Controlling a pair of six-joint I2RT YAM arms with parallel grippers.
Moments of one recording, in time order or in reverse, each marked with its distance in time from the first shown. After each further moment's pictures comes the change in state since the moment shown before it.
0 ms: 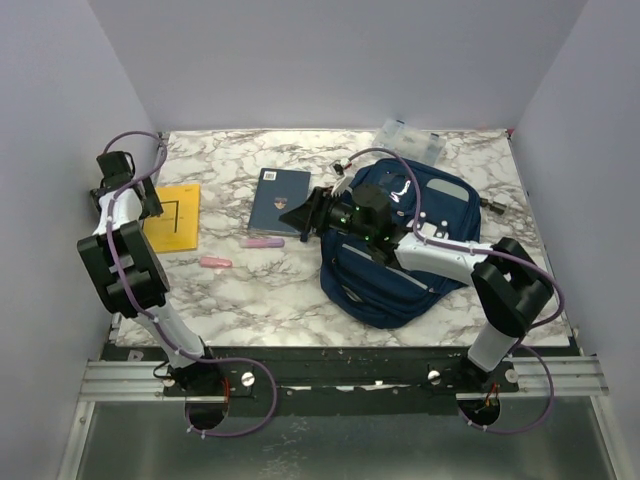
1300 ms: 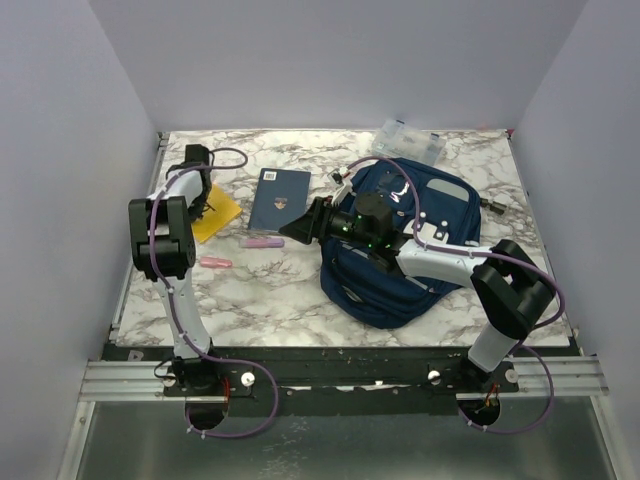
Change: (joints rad) left arm -0.330 0.314 0.239 -0.253 -0.248 0.307; right arm 0.018 -0.032 -0.087 0.070 -0.075 0.038
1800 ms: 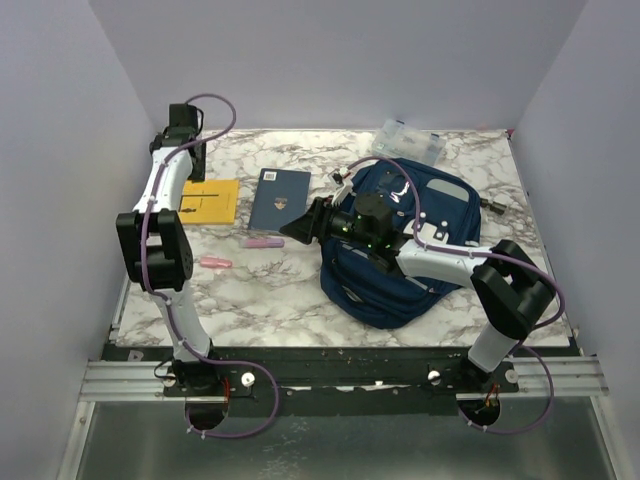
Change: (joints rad) left arm -0.053 -0.182 0.109 -0.056 0.075 -0.174; right arm 0.000 0.000 0.000 -0.011 0.024 -0.031
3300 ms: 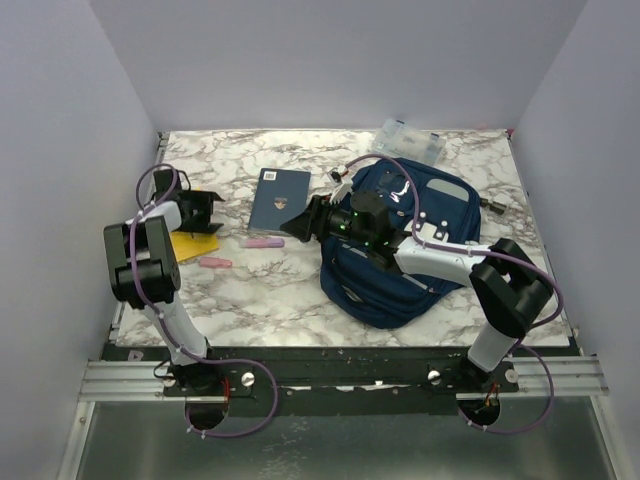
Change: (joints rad) left arm 0.159 0.010 -0.461 0.502 0.649 -1.472; right arm 0.000 0.013 0.034 -0.068 0.048 -0.035
